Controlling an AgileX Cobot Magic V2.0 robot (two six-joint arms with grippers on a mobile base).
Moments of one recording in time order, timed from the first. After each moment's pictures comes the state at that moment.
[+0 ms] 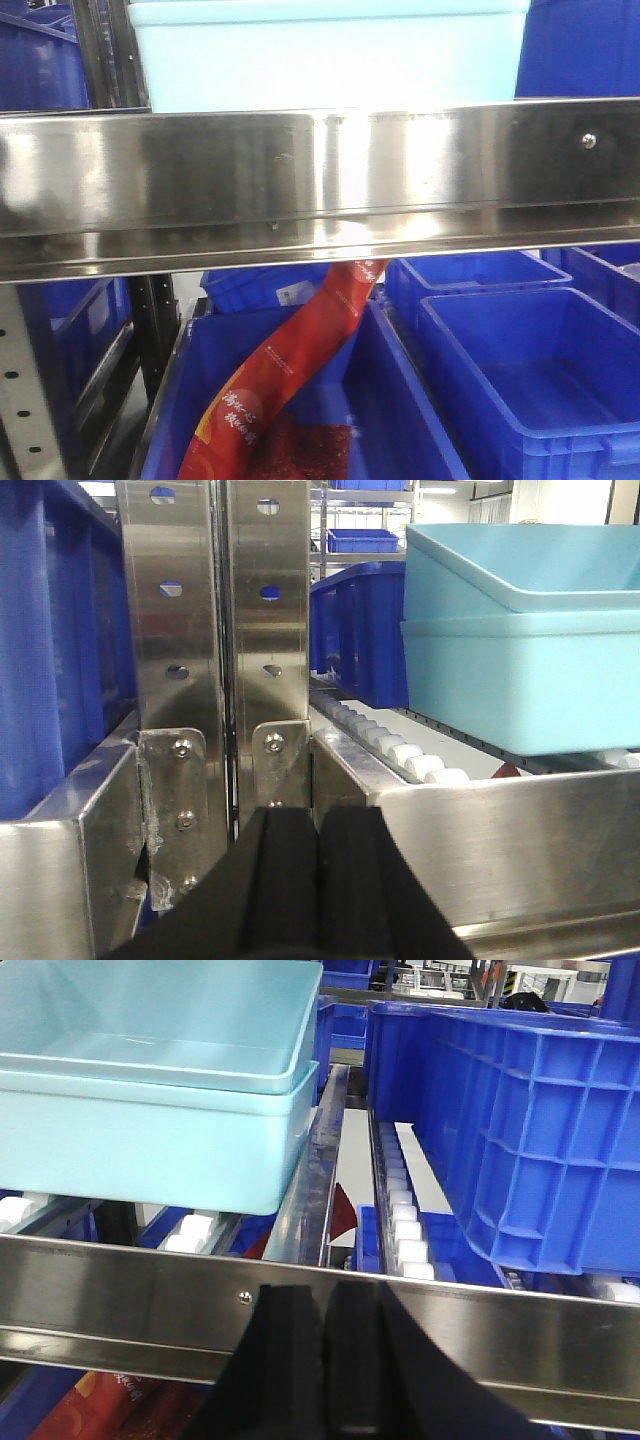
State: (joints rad) left arm -0.20 0.01 0.00 0.00 0.00 0.02; right arm 0.37 0.26 -0.45 -0.26 0.43 0.22
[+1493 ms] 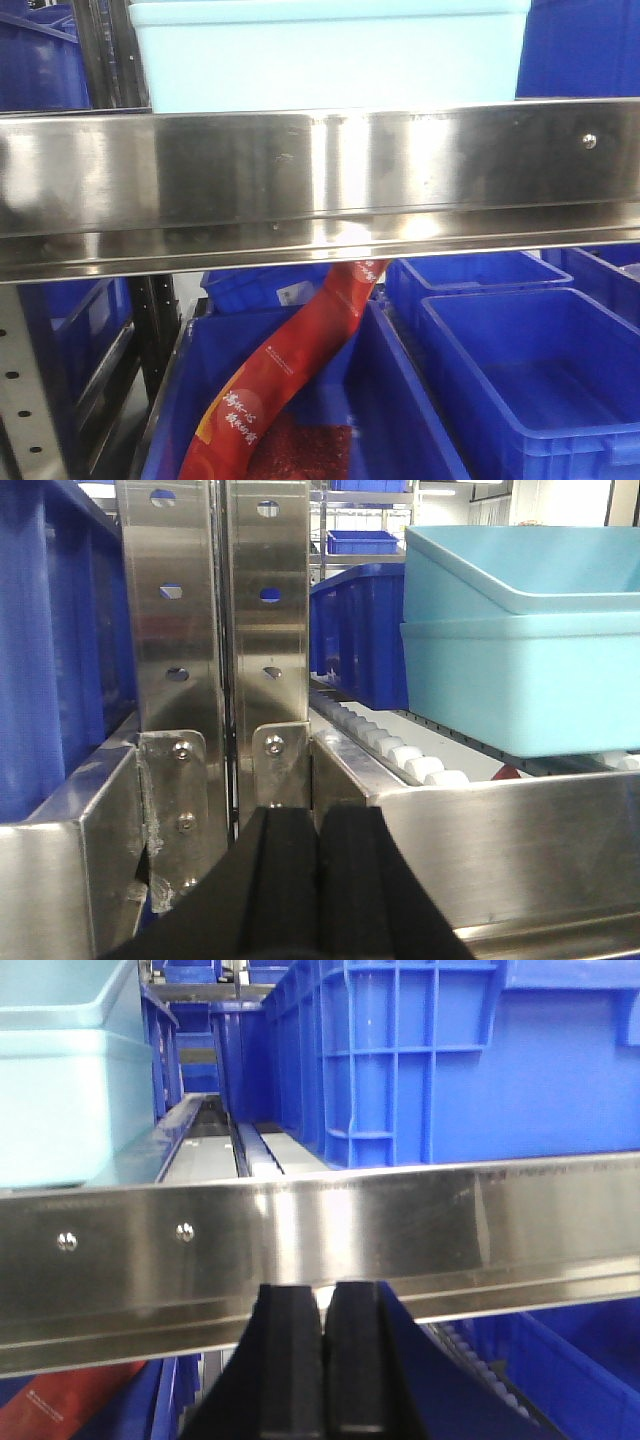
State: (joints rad) left arm -0.20 0.00 0.00 0.00 0.00 0.02; right arm -0.03 0.01 0.00 0.01 0.08 0.03
